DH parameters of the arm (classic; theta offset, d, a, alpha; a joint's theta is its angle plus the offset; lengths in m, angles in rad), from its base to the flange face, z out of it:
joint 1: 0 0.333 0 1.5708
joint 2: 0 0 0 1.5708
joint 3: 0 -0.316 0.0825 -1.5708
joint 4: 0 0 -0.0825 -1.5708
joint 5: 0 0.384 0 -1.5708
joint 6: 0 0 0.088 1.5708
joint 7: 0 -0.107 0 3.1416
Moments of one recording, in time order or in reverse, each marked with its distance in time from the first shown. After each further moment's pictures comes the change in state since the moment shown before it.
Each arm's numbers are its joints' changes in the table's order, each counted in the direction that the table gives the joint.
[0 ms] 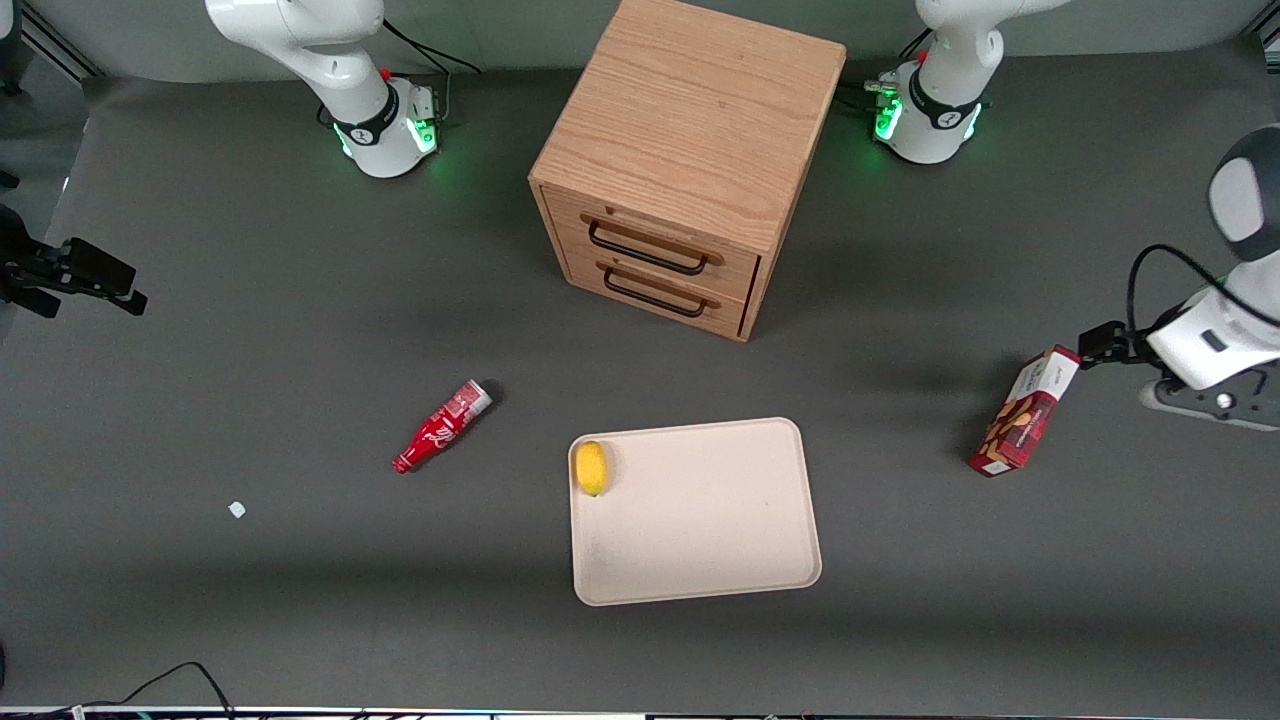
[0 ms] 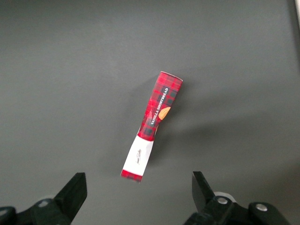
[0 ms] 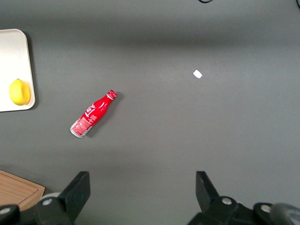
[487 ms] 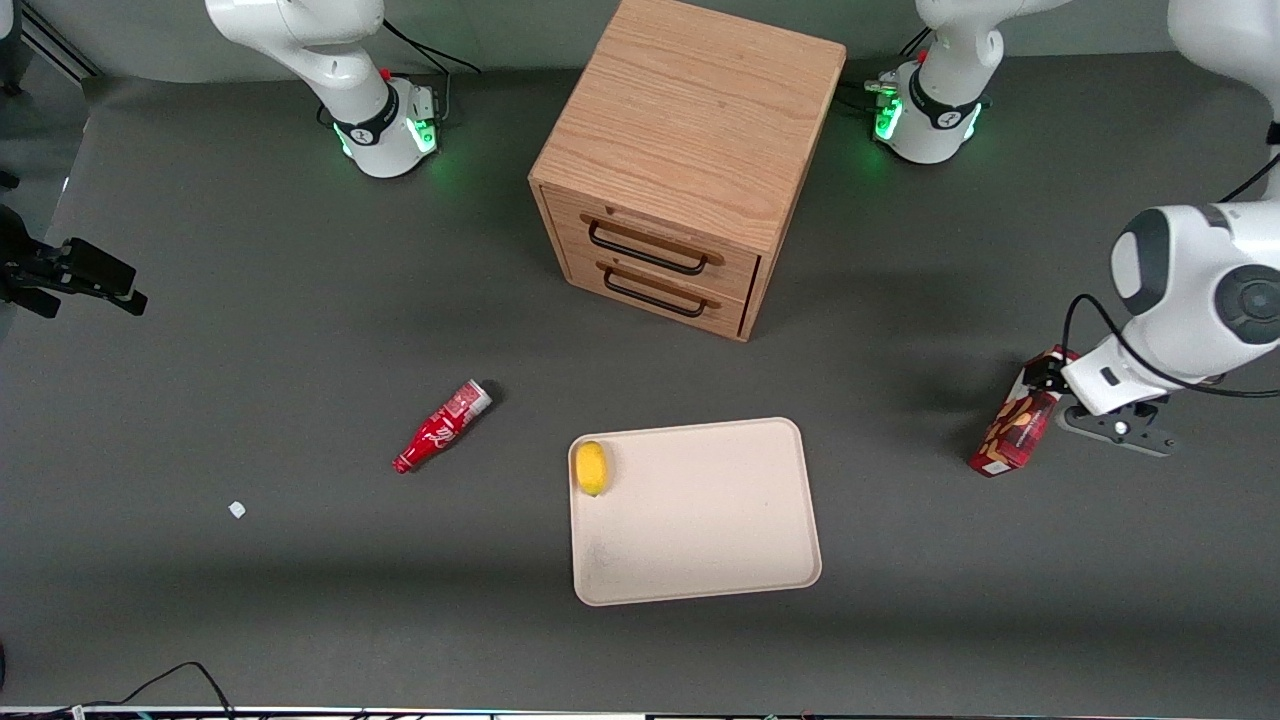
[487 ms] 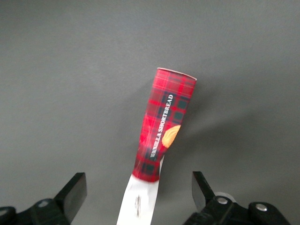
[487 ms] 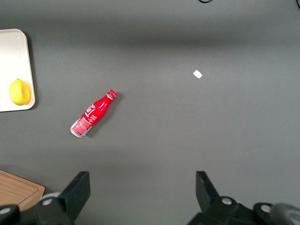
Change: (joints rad) arm 0.000 -0.120 0.000 -0.177 0.098 -0.338 -0.025
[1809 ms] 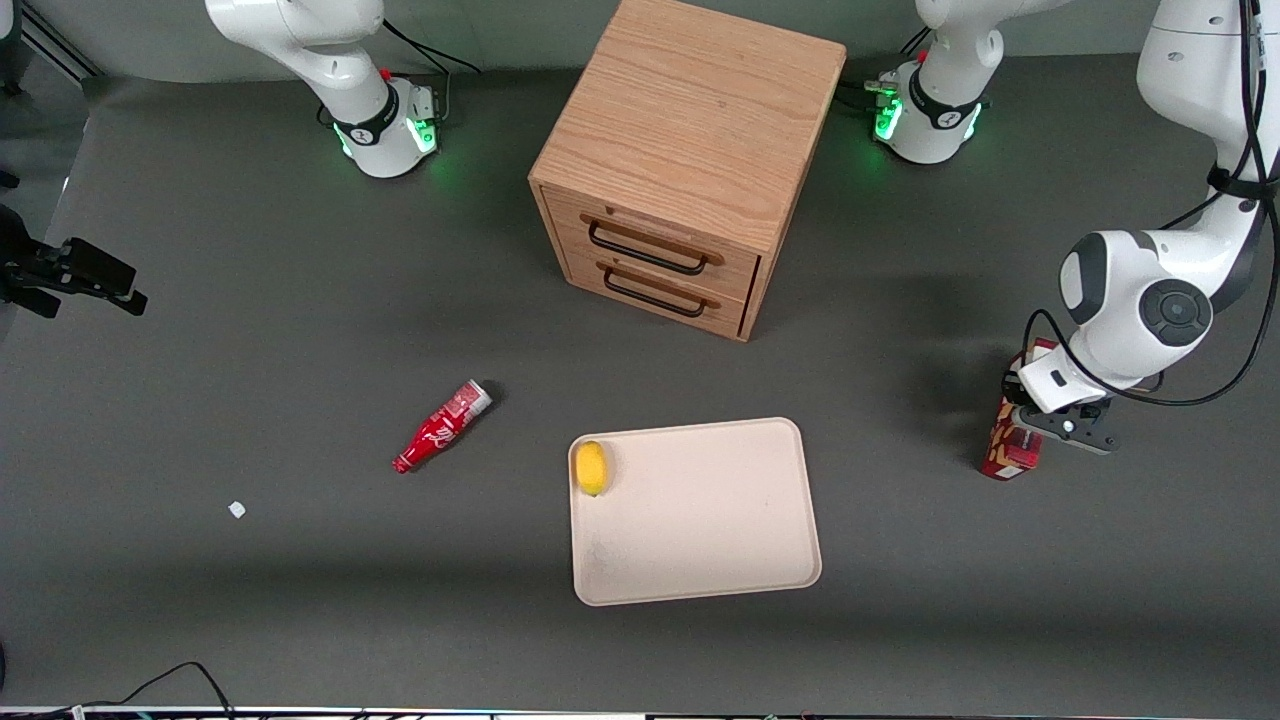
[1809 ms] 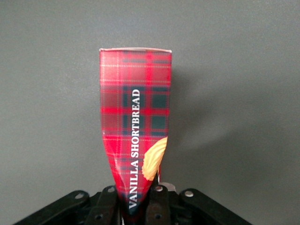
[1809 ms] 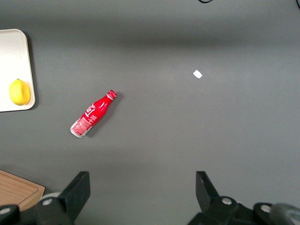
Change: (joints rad) arm 0.000 -0.084 -0.018 -0.103 0.007 -0.227 -0.017
